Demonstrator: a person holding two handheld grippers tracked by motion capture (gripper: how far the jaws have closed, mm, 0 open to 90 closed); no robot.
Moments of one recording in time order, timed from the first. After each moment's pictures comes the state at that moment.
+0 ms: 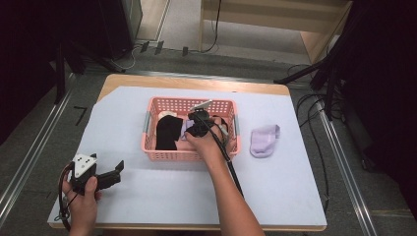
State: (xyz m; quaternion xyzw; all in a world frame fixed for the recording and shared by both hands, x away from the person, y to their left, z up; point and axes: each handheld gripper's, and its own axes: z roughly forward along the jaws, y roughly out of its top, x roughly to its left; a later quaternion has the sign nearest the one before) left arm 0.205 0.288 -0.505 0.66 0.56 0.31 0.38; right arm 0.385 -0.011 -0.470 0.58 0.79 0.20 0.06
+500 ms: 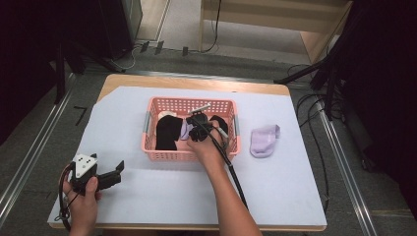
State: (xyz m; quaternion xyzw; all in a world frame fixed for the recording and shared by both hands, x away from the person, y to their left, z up) left arm 0.204 0.287 -0.505 0.67 0.56 0.32 0.38; right arm 0.367 -0.012 -0.469 0.54 0.80 0.25 0.11
